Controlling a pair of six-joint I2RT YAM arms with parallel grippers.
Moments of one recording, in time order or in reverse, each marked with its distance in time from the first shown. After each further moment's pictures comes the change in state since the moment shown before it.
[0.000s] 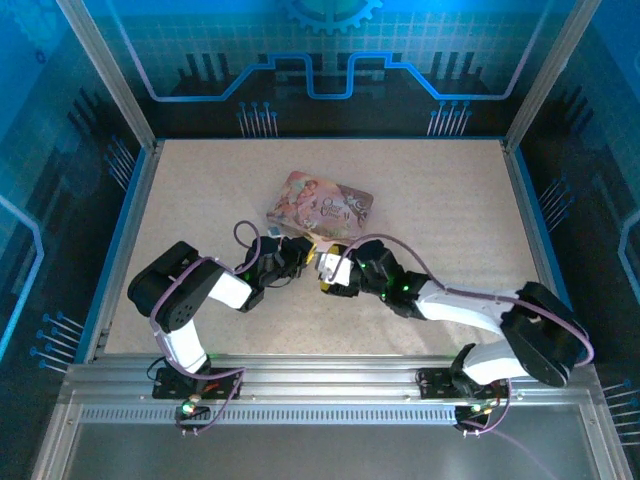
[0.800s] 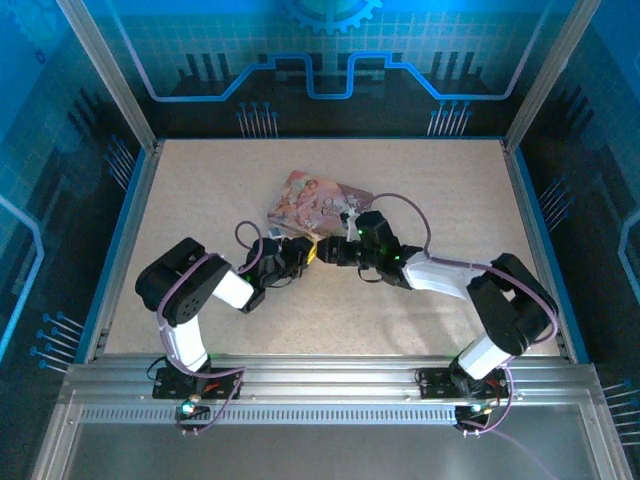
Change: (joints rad) left arm 0.000 0.047 0.000 0.068 0.000 -0.019; right arm -0.182 0.180 0.174 -0.039 -0.253 1.308
